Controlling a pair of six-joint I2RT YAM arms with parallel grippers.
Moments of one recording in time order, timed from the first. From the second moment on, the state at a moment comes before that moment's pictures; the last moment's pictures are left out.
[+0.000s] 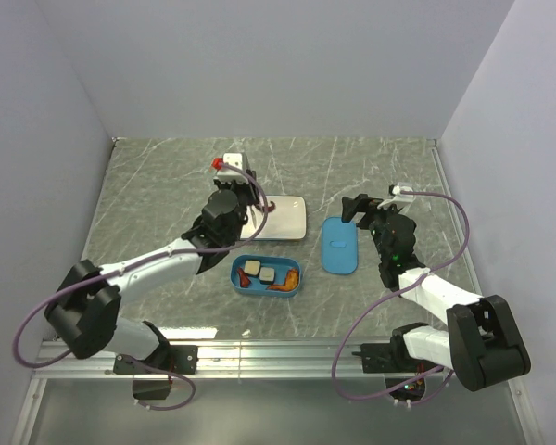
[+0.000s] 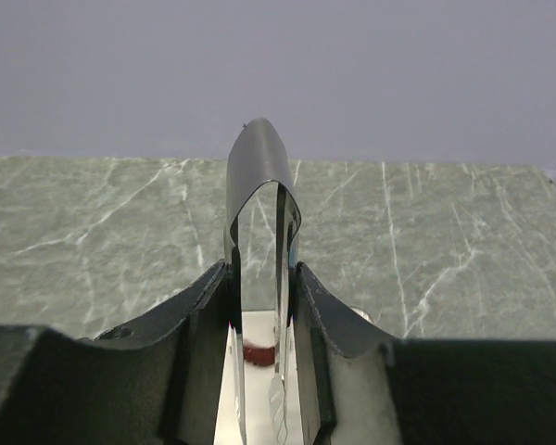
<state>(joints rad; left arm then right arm) -0.76 1.37 0.84 0.59 -0.62 -0.15 0.26 1.18 0.37 0.75 0.10 0.33</state>
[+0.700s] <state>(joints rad) -0.69 1.61 1.00 0.66 -0.63 -0.23 0.26 1.21 0.37 0.76 0.08 0.33</state>
